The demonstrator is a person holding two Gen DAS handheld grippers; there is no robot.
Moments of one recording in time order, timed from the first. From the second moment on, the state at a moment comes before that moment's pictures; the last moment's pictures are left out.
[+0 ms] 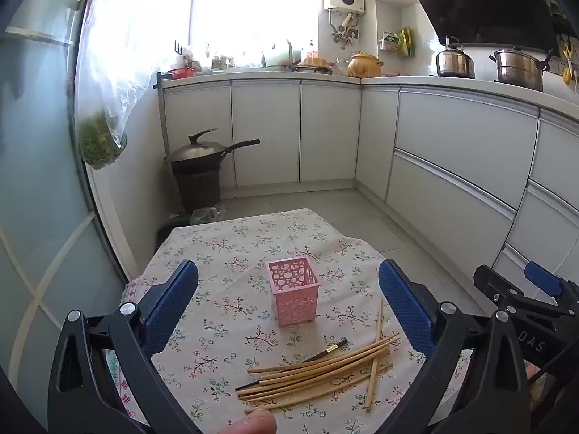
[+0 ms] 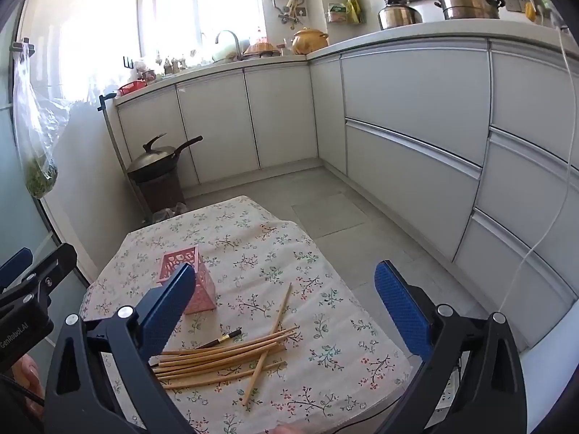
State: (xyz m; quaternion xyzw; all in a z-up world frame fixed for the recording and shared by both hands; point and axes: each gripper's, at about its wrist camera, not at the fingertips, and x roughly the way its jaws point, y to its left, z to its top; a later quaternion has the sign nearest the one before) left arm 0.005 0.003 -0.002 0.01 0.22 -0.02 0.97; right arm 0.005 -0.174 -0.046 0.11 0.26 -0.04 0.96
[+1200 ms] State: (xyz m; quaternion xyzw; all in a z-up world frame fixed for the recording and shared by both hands) left arm 0.009 -0.007 -0.010 0.02 0.24 -0.03 0.97; right arm 0.011 -0.178 -0.049 0.12 0.28 -0.04 0.95
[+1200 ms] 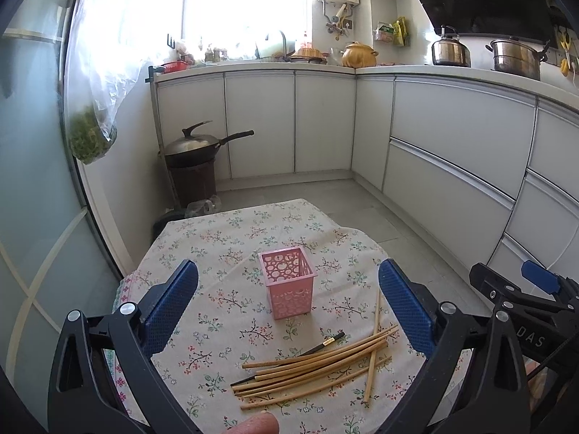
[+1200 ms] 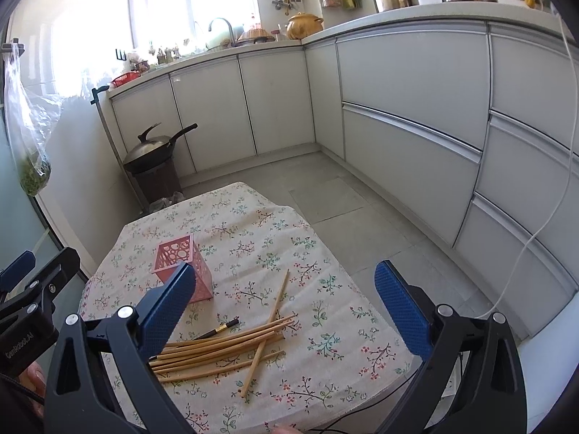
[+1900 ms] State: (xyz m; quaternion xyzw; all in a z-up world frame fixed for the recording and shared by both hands) left arm 0.011 -0.006 -0.009 0.02 0.24 -0.03 0.97; right arm 0.012 -0.176 -0.051 0.12 0.29 -0.04 0.95
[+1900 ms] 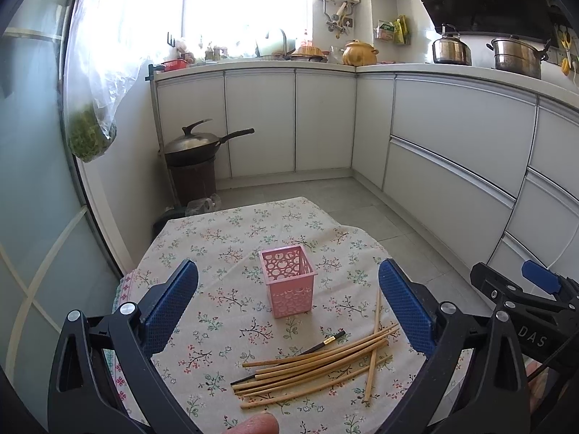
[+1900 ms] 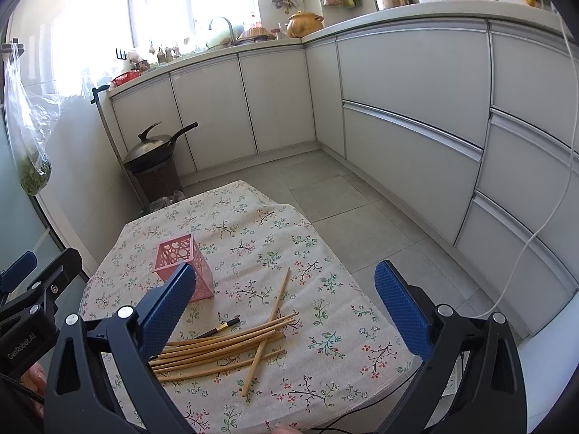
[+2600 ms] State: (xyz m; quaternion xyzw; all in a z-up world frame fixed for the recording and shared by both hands) left arm 0.013 -0.006 -0.012 0.02 0.24 -0.03 0.97; right arm 0.013 -0.177 -0.053 0.12 0.29 -0.04 0.95
